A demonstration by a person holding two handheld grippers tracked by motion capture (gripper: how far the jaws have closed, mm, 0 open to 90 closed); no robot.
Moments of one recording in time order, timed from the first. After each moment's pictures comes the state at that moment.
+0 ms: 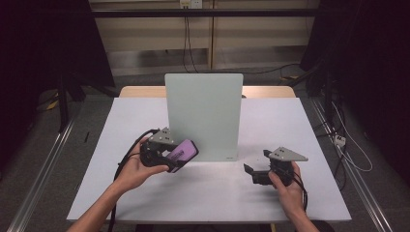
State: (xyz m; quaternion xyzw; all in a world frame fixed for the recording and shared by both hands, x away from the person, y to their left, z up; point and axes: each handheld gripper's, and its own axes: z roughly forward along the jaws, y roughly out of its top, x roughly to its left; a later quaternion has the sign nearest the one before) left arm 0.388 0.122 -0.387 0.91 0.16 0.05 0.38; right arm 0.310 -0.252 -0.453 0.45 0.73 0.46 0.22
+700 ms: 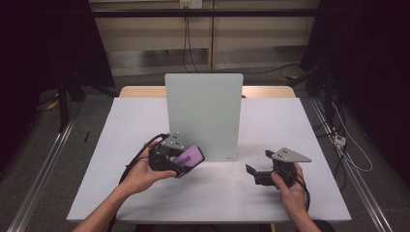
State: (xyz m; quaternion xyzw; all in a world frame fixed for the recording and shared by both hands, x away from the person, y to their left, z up) left arm 0.379 0.101 -0.394 0.92 0.15 0.03 0.35; right arm 0.306 -0.258 -0.452 0.45 0.73 0.47 0.22
